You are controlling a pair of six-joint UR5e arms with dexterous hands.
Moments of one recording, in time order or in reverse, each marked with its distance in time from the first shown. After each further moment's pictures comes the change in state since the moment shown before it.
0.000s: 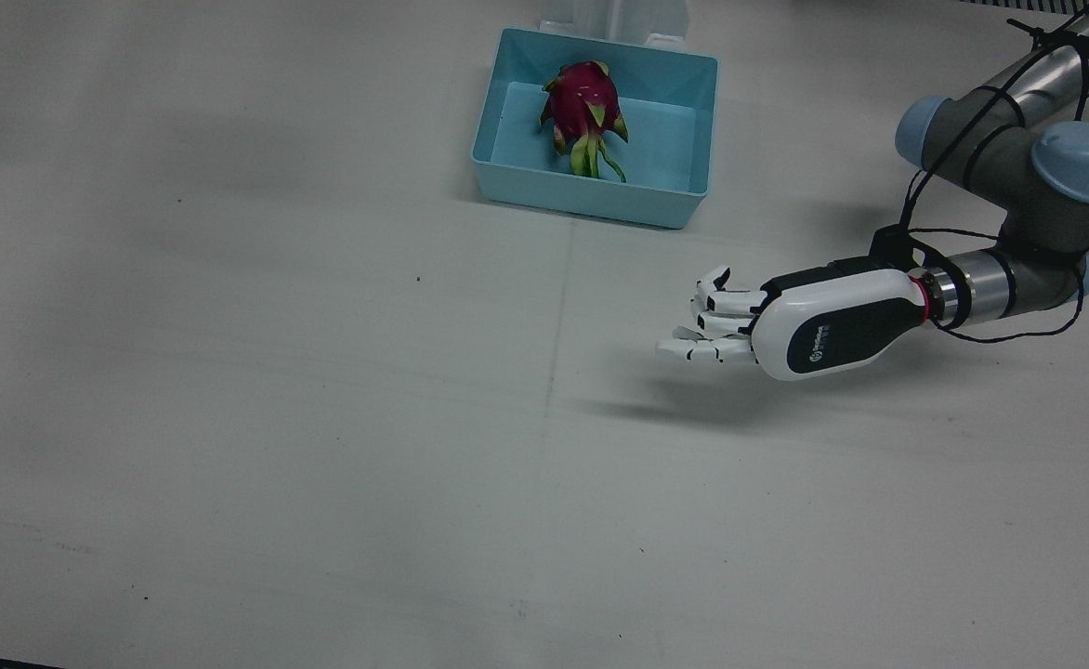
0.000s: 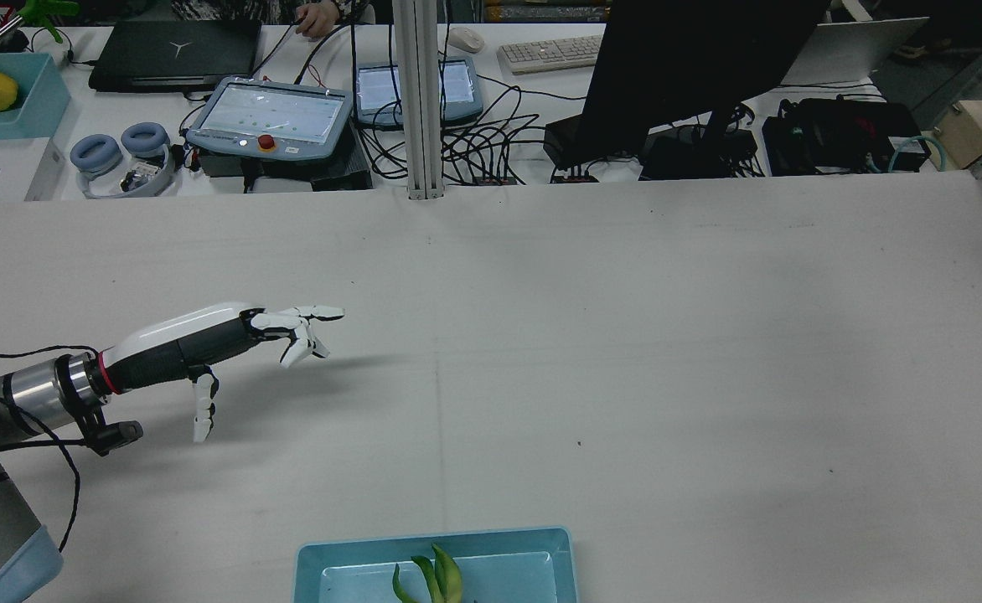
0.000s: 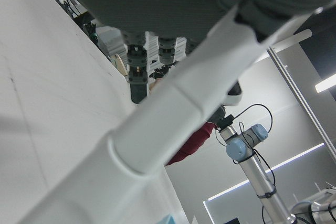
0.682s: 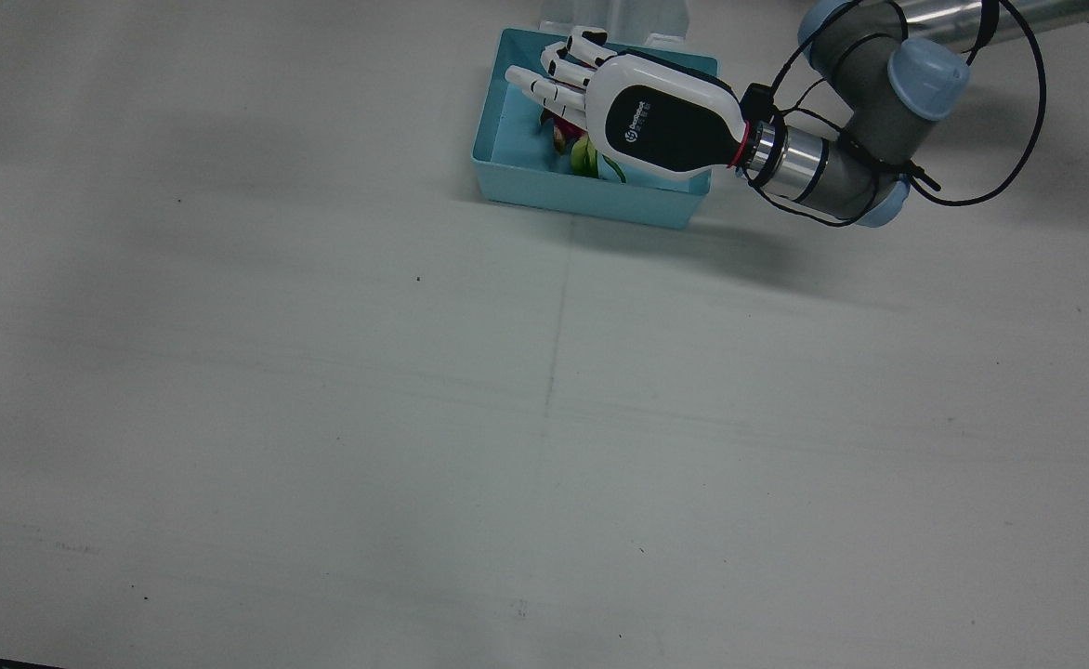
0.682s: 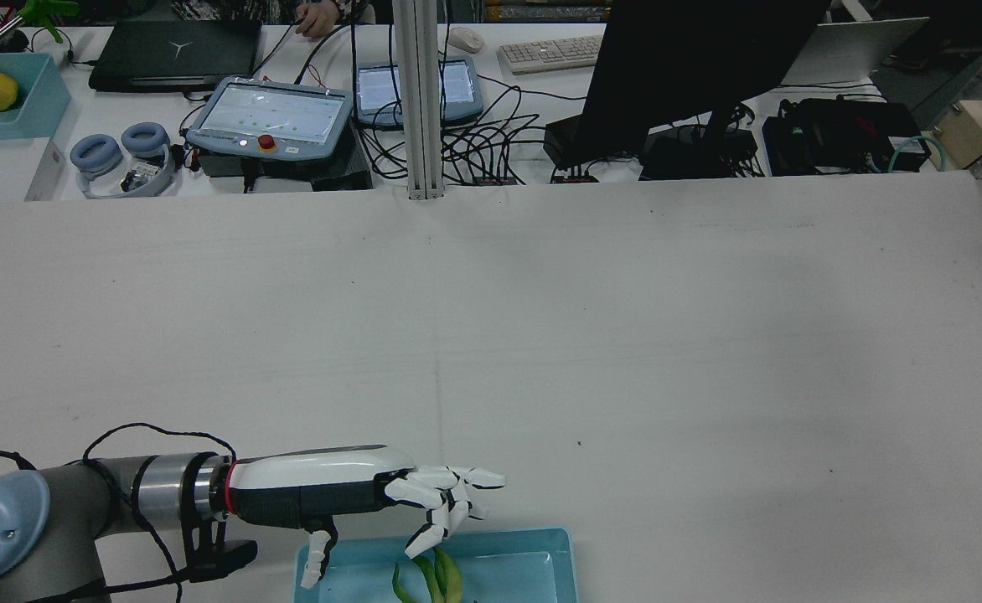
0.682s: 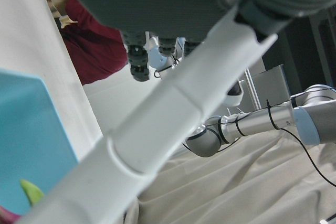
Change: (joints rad) left arm 0.256 -0.067 -0.143 -0.103 0.161 0.020; right arm 0.000 0.000 0.000 0.000 0.000 0.001
